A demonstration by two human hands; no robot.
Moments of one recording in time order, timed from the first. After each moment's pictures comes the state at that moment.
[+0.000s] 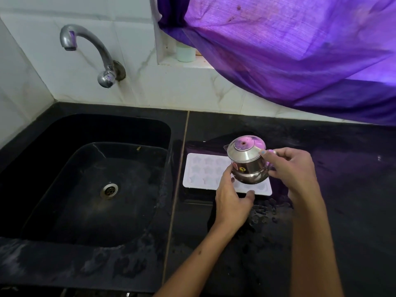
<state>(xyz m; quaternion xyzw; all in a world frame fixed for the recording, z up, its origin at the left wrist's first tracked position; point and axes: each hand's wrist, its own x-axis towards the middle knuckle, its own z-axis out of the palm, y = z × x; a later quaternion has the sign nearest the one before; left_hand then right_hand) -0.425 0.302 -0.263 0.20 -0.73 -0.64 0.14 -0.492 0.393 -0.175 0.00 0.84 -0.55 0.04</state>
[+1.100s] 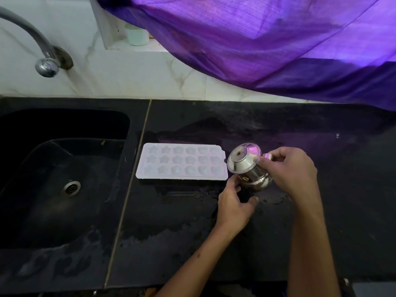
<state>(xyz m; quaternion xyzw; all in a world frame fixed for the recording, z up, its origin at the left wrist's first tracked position) -0.447 0.416 -0.286 0.17 -0.73 -0.66 0.04 -0.508 0.502 -0.184 0.00 0.93 -0.36 0.01</state>
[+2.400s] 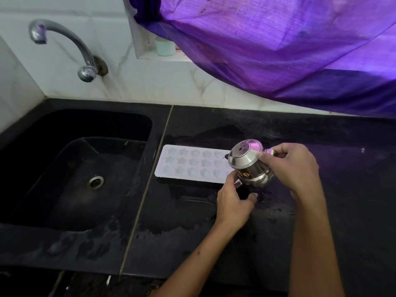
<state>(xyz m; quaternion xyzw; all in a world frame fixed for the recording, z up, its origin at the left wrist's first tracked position) -0.443 0.391 -0.279 0.21 -0.74 -0.63 0.11 -0.507 0.476 -0.168 -0.05 0.91 -0.40 0.02</state>
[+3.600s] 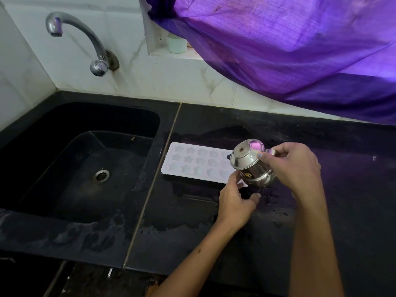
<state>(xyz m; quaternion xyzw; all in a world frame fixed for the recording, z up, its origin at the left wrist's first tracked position) -0.443 0.382 -0.280 0.22 -0.74 -0.63 0.11 -0.508 0.461 -0.168 -0.08 0.92 -0.38 0.02</state>
